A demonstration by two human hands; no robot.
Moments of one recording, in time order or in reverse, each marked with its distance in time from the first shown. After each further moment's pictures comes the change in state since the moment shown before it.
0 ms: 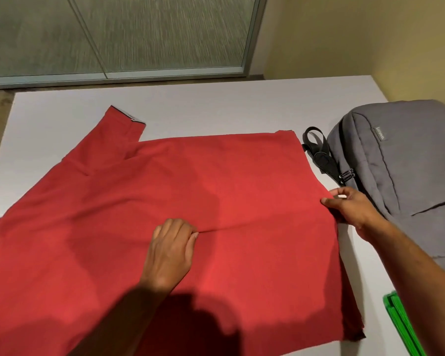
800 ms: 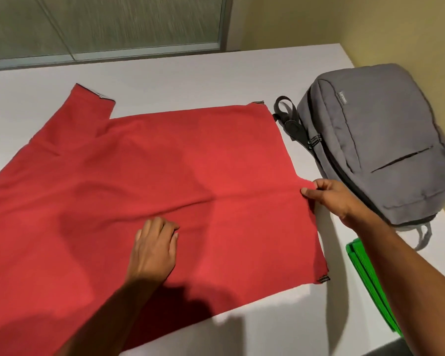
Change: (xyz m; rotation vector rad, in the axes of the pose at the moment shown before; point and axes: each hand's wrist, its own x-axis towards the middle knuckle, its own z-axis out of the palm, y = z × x) left_hand -0.061 0.022 0.004 0.036 -0.146 -0.092; right_hand -0.048 0.054 -0.026 -0.040 -0.125 -0.058
